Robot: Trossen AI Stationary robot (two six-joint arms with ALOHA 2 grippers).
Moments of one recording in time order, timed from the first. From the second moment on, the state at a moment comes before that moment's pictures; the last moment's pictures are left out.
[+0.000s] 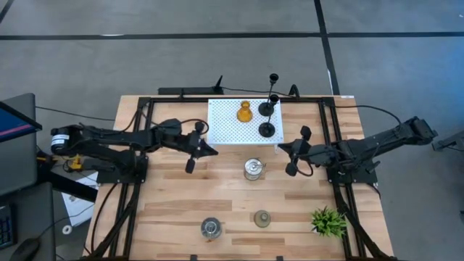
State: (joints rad) left arm 0.17 0.99 0.52 0.41 0.36 0.18; right arm 0.26 0.84 0.45 -0.11 0.68 0.13
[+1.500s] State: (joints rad) left arm 0.17 1.00 0.52 0.44 0.36 0.18; right arm 0.52 1.34 0.82 -0.21 0.00 0.24
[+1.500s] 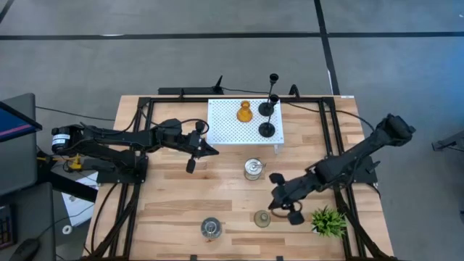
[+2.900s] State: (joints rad) left arm 0.17 1.00 0.52 0.43 0.36 0.13; right arm 0.60 1.68 1.06 -0.35 0.03 0.44
